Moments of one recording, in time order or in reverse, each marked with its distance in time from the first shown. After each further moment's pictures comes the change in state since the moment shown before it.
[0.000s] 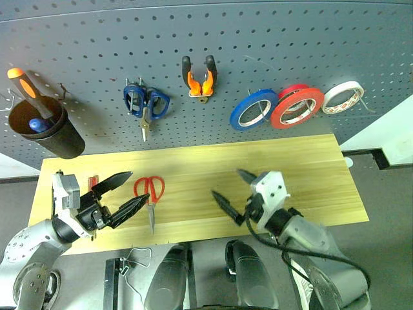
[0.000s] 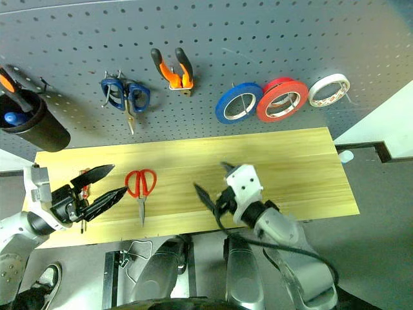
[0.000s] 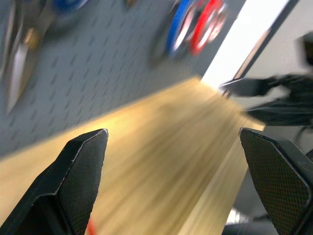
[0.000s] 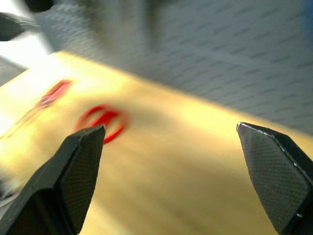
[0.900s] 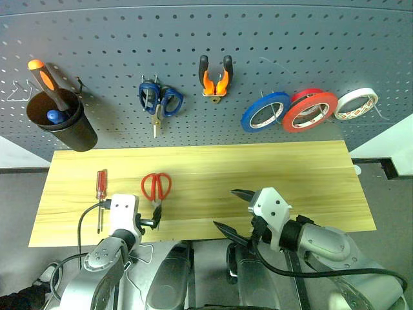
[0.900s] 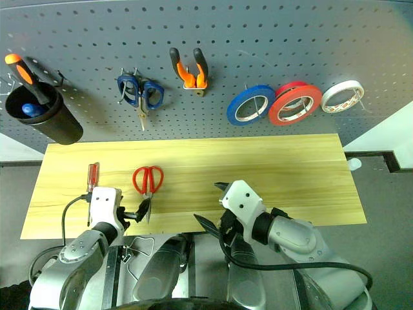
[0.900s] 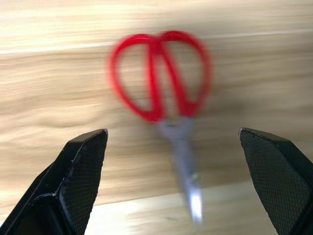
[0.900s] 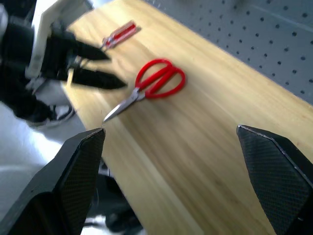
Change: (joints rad) left arm -0.045 -0.336 -0.343 -0.211 0.494 0.414 0.932; right arm -0.024 -0.260 -0.050 -0.114 0.071 0.137 0.089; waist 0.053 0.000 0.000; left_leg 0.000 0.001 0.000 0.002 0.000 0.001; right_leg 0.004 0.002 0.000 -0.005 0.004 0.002
